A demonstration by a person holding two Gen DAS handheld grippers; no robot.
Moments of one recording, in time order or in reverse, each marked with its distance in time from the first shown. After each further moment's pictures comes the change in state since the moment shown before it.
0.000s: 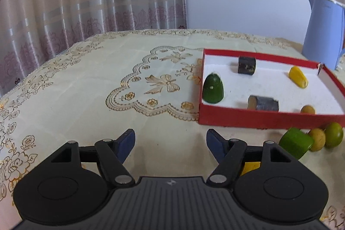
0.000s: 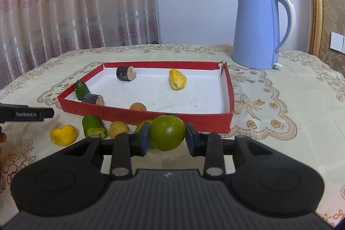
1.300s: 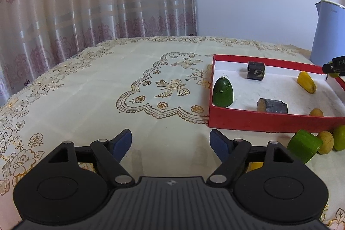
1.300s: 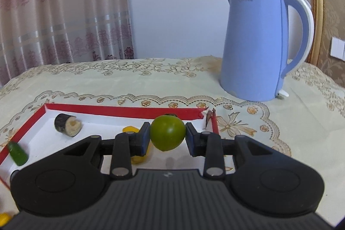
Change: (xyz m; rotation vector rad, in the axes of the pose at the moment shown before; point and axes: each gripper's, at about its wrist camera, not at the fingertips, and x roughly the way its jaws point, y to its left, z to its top) left arm -0.004 0.001 -0.006 -0.021 -0.056 0.055; right arm 0.140 -0.046 0.086 0.059 0.007 -0.117
